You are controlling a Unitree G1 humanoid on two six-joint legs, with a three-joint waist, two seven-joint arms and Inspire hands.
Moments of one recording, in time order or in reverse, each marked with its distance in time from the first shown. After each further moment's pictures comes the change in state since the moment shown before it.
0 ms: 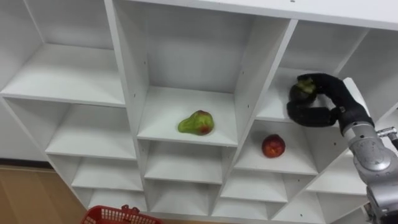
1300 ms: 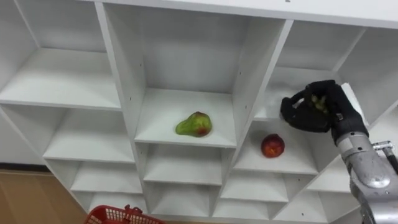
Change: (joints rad) left arm 0.000 -0.004 -0.015 -0.019 0.010 -0.008 0.048; right arm 0.234 0.095 -0.019 -0.327 0.304 0.021 0.091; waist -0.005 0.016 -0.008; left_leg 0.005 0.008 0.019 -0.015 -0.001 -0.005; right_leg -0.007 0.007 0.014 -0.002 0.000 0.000
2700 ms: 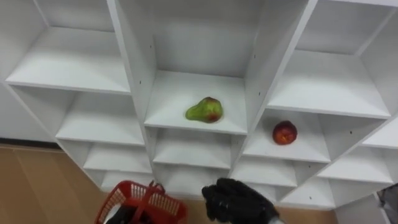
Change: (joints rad) left arm -0.090 -0.060 -0.161 -0.100 0.017 -0.011 0.134; right arm 0.125 0.131 0.364 0.389 0.658 0.139 0.474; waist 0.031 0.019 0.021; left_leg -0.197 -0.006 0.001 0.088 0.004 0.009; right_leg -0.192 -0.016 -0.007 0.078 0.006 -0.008
